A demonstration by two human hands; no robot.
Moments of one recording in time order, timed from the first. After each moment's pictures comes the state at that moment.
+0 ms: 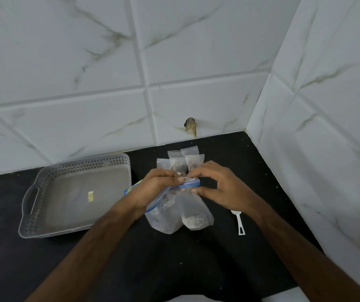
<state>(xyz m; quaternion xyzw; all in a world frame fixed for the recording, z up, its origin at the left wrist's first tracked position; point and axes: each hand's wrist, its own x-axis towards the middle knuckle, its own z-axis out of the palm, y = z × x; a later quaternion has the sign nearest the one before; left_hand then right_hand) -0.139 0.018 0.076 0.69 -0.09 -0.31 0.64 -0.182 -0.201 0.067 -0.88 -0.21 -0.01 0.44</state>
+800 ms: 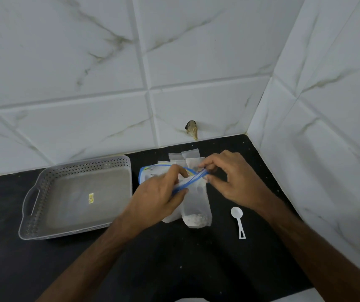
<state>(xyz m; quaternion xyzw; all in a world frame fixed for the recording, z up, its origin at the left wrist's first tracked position) -0.158 0.023 0.073 0.89 -0.36 0.05 0.28 -0.178 -0.217 0.087 -0.92 -0.19 -0.12 0.32</state>
